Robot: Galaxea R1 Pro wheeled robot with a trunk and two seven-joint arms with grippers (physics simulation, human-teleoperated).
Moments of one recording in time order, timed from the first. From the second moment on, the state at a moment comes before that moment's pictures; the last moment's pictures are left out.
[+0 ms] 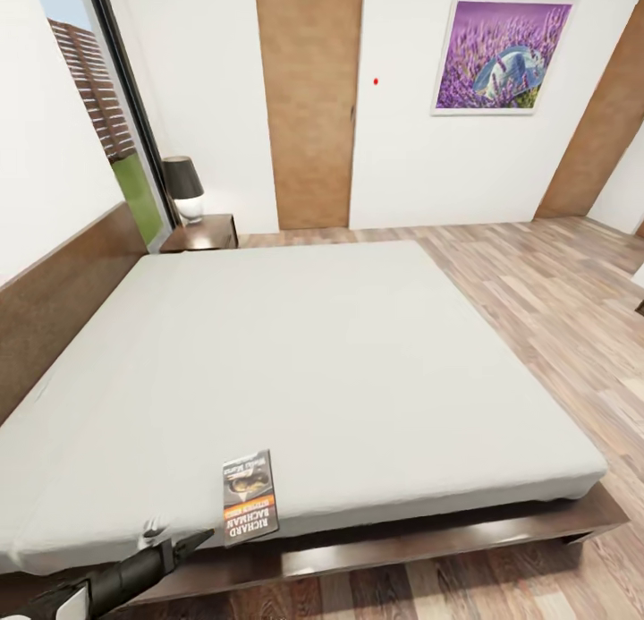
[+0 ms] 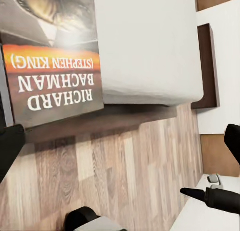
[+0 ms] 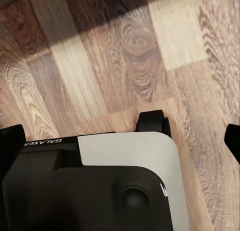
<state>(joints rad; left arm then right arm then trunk) -0.58 0.30 -0.05 -0.02 0.50 0.09 -1.21 -0.43 -0.21 0.31 0.07 -0.55 0.01 0.46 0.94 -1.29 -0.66</state>
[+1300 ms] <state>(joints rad) -0.58 0.28 -0.05 -0.02 0.50 0.09 -1.20 -0.43 -0.21 0.31 0.08 -0.55 0.01 0.46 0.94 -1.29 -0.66</state>
